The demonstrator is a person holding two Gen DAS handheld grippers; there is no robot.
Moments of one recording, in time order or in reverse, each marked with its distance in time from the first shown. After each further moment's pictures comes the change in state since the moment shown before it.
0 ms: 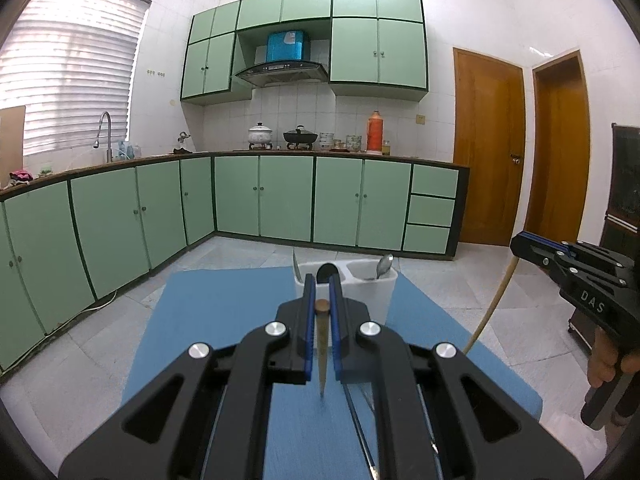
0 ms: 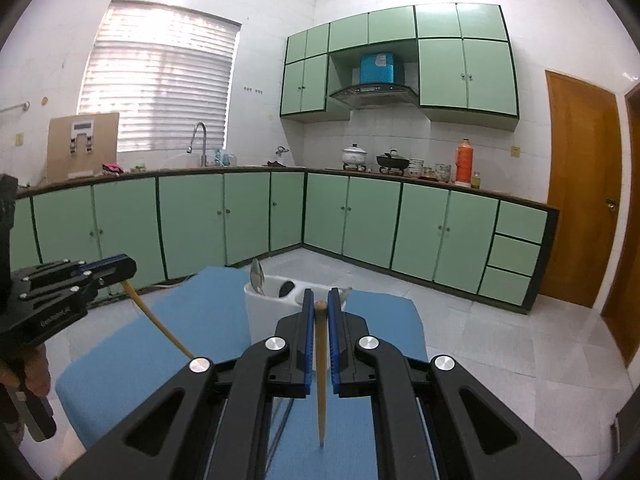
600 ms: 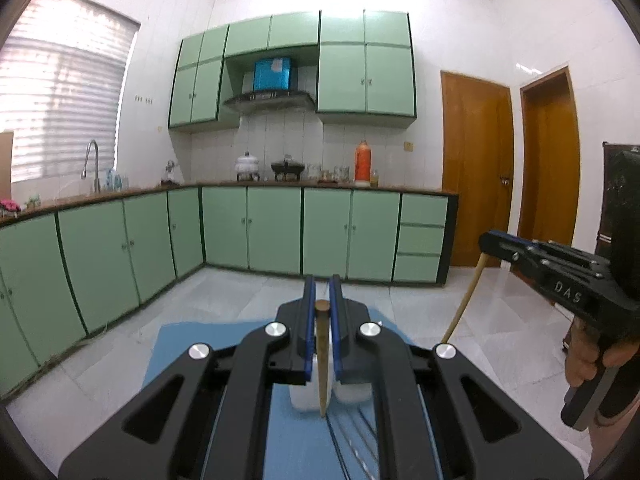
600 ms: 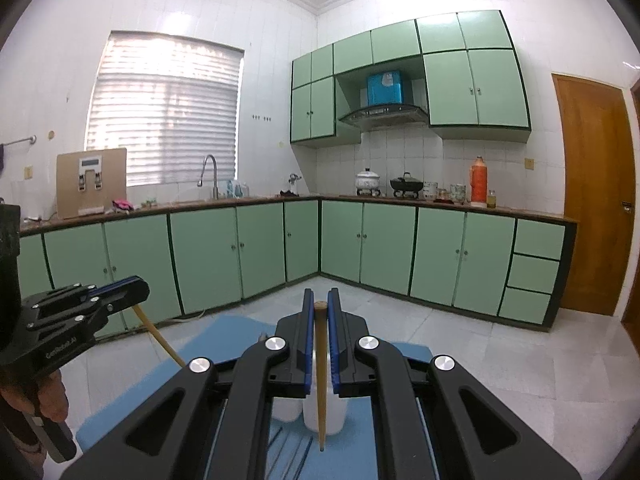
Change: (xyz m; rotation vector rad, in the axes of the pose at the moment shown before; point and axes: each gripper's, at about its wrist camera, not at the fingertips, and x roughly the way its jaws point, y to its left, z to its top) left arm 0.013 -0.008 0.074 0.026 -0.106 -0.039; right arm 0.024 -0.023 0.079 0.039 -0.087 0.067
